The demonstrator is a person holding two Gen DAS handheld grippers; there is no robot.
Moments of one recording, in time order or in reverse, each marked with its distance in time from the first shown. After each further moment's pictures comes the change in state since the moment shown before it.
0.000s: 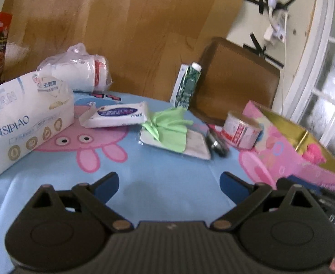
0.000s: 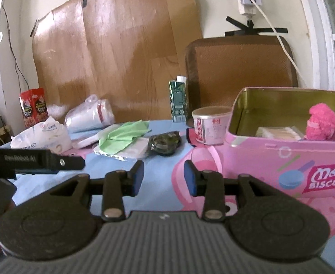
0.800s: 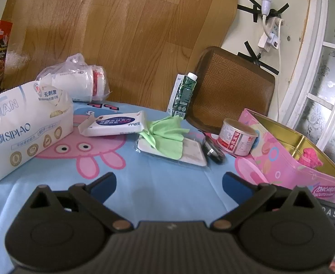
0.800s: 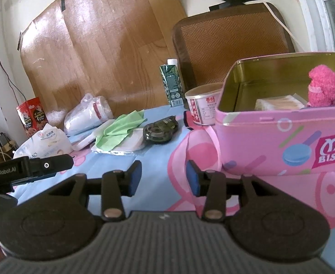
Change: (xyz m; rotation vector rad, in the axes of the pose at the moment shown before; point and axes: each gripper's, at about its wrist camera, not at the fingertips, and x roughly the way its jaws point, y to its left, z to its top) left arm -0.005 -0.005 -0.003 0.020 -0.049 -0.009; right arm 0.010 -0.023 -0.003 0.154 0.077 0.048
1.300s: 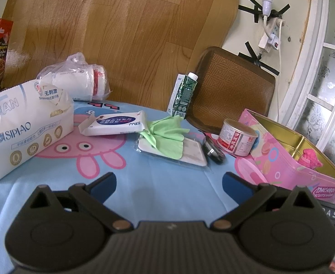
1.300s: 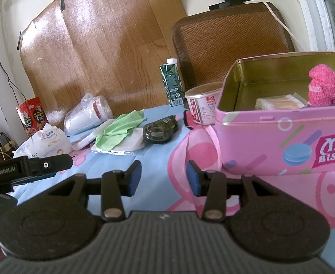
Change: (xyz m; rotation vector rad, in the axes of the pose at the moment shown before) left arm 0.000 0.001 0.001 -0.002 0.002 -0.004; right arm 0.000 0.000 0.000 0.000 0.000 0.000
